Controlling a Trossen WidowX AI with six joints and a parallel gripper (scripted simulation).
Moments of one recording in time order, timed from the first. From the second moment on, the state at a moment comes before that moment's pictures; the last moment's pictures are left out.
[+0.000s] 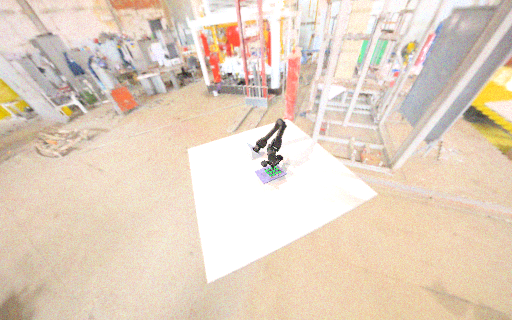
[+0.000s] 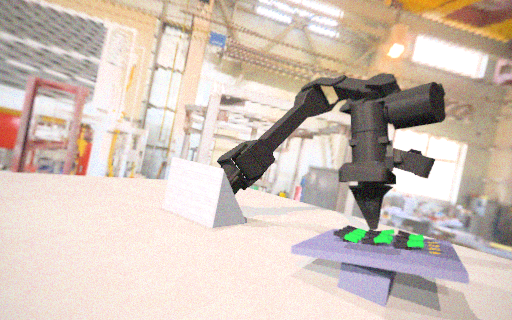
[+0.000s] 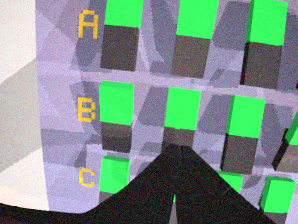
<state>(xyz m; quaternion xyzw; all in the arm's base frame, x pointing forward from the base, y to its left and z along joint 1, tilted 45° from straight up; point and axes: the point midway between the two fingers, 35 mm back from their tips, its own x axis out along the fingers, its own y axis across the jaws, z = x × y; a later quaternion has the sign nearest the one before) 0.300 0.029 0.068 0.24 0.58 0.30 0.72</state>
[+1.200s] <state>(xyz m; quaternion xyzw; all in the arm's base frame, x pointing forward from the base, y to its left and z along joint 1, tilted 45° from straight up) 0.300 0.031 0.065 0.24 0.58 0.30 0.72</state>
